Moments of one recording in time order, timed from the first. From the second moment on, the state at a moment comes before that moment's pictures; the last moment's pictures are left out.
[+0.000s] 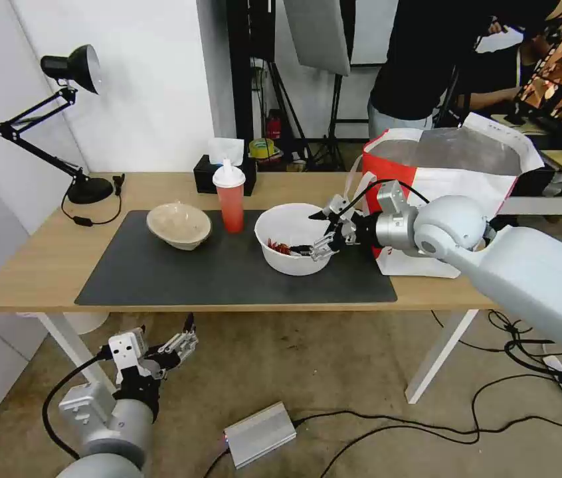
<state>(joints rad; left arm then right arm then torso) 1.73 -1.39 -0.49 -2.48 -0.48 0.42 -0.37 -0.07 0.69 -0.55 1.71 0.84 -0.47 -0.46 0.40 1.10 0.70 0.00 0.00</state>
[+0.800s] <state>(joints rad) 1.74 -1.41 -0.49 -2.48 -0.46 0.42 -0.37 -0.10 0.70 -0.56 1.68 0.76 -0.44 -0.52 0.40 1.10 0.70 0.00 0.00</state>
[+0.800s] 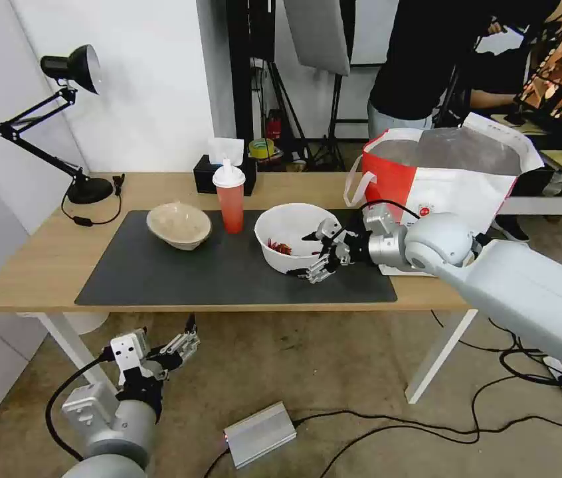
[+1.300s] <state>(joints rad) 1.75 -1.42 -0.48 -2.48 -0.46 0.41 -0.37 -0.06 0.74 -0.60 1.60 0.73 -0.44 -0.56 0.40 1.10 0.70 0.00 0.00</state>
